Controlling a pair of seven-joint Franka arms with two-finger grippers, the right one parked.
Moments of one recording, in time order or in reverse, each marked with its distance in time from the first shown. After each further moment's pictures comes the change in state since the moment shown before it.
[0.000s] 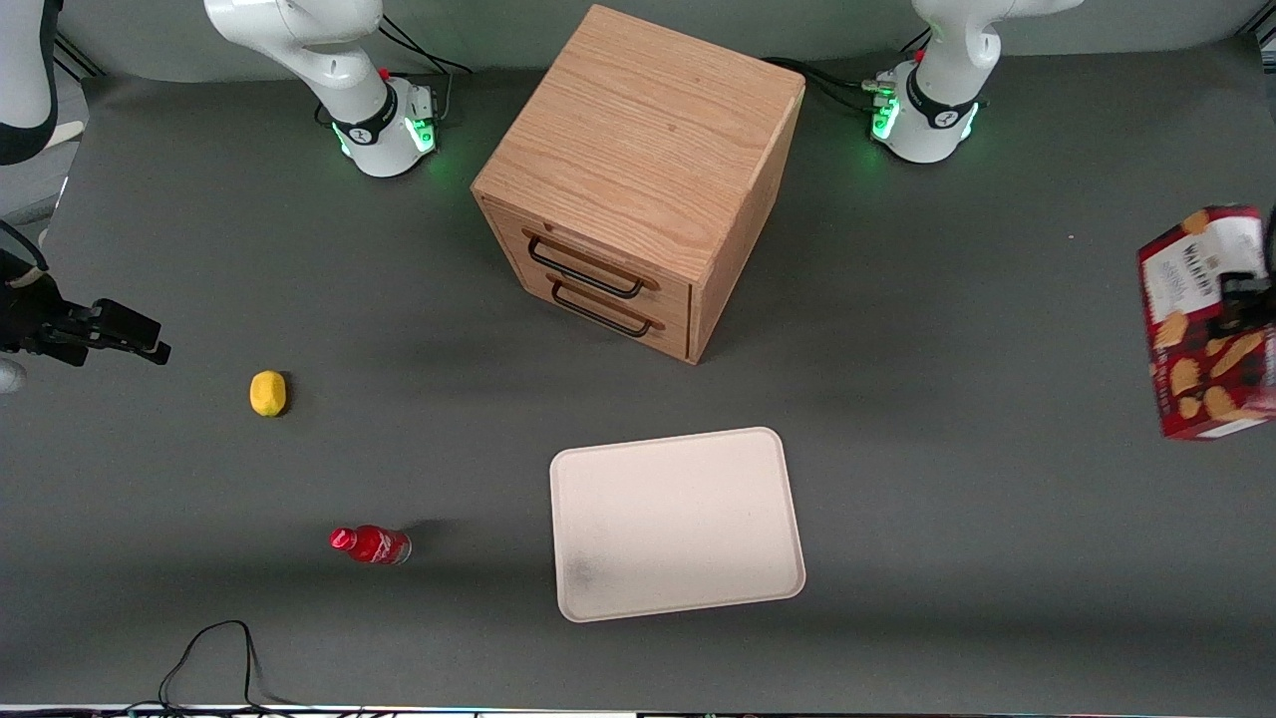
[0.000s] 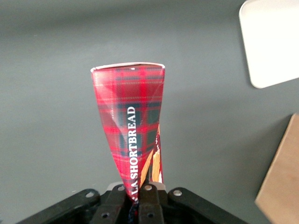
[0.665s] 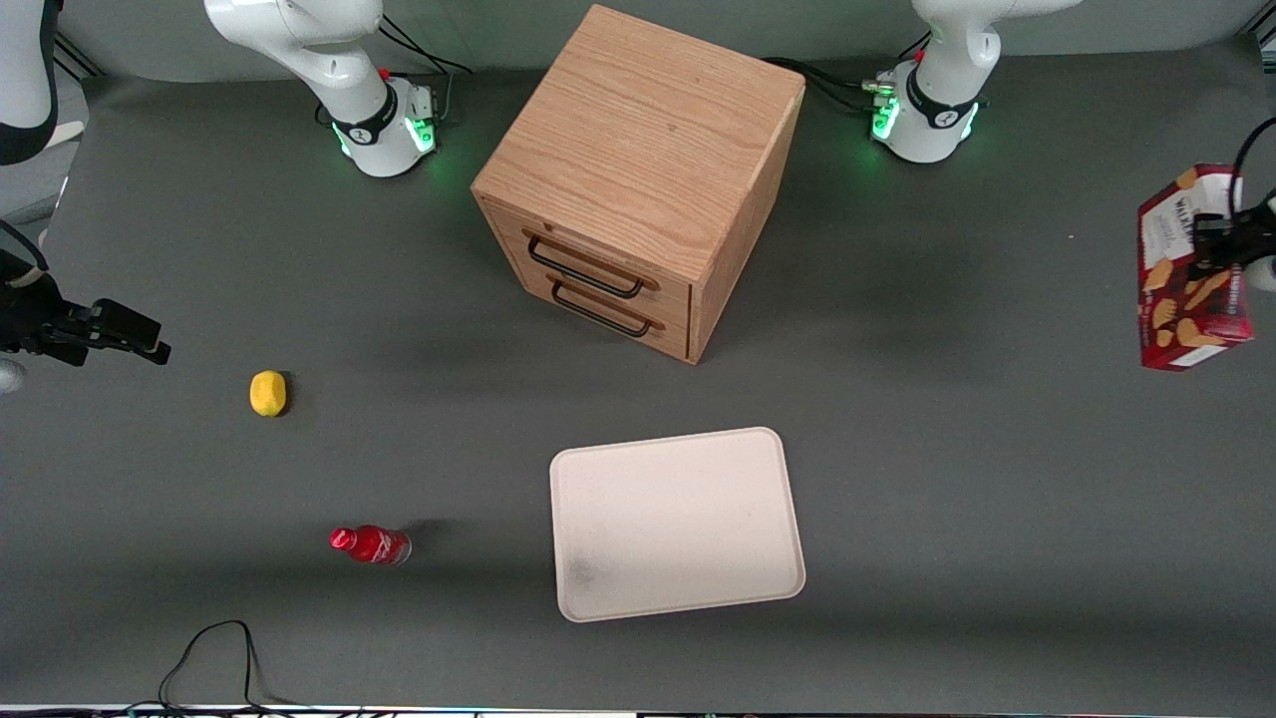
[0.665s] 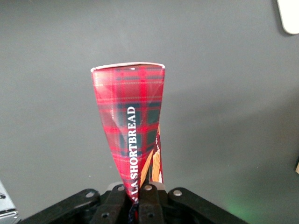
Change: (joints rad) arm 0.036 -0.350 0.115 -0.546 0.039 0.197 0.262
